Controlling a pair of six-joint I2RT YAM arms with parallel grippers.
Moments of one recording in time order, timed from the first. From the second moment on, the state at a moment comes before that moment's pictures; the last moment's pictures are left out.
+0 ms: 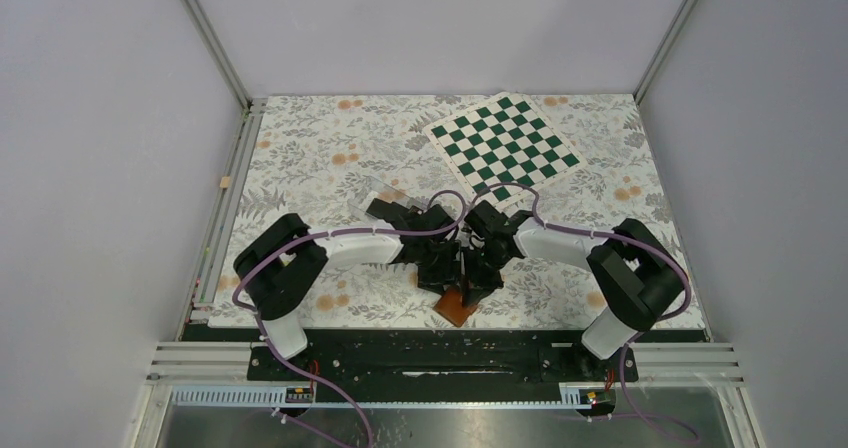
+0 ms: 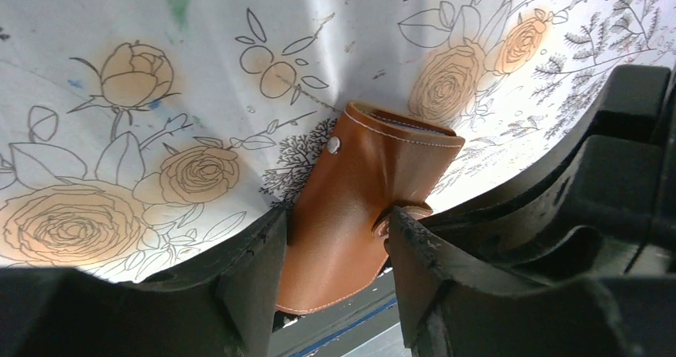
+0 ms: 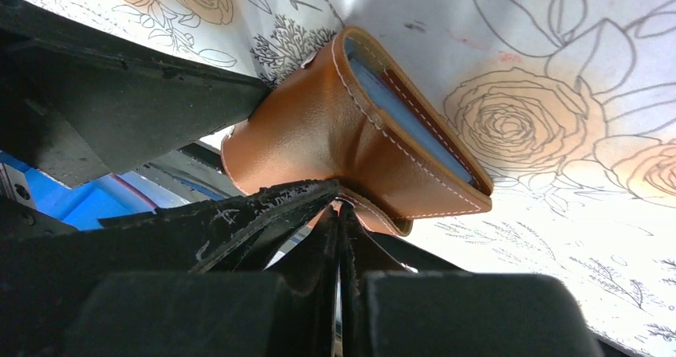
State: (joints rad) left arm -0.93 1.77 1.01 -0.39 0.27 -0.89; right arm 0.74 1.63 0.85 -0.57 -0.48 0.68
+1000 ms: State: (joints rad) left arm -0.73 0.98 0.57 -0.27 -0.02 -0.86; right arm 0.71 1.44 0.90 -0.52 -0.45 0.65
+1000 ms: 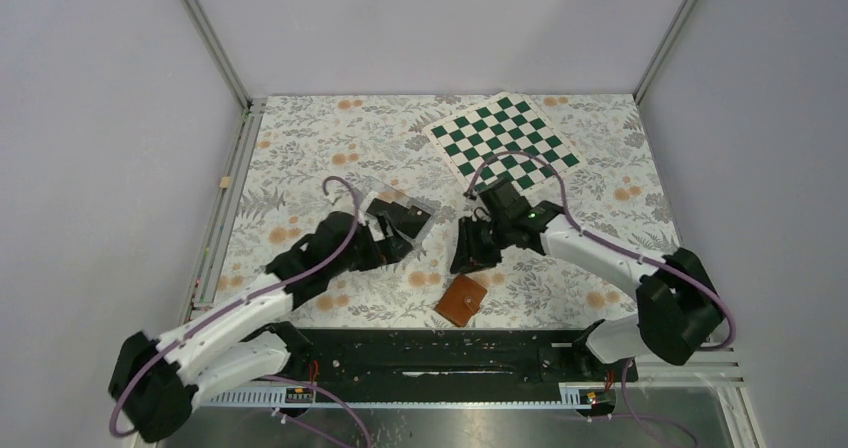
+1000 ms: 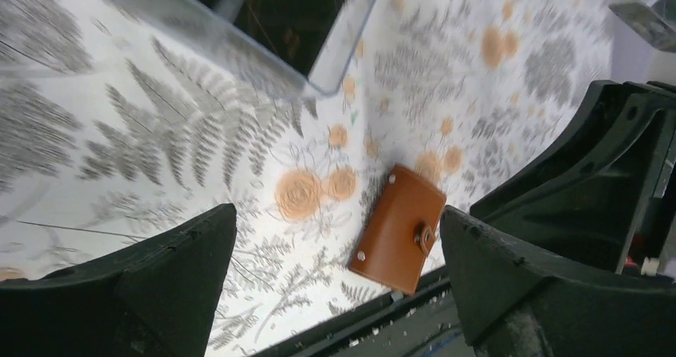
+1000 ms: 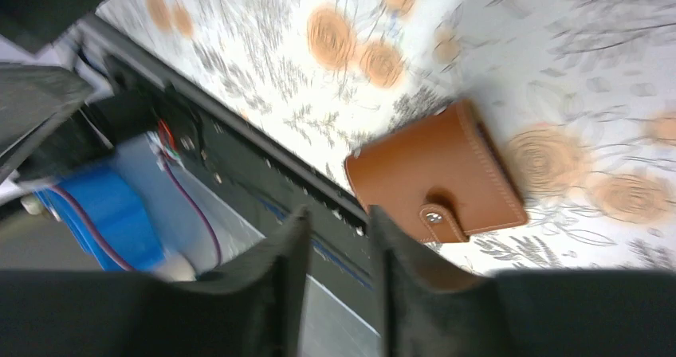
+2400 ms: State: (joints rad) left arm -0.02 1.34 0.22 0.96 -0.14 -0.11; right arm 0.06 1.35 0.29 0.72 0.27 0.11
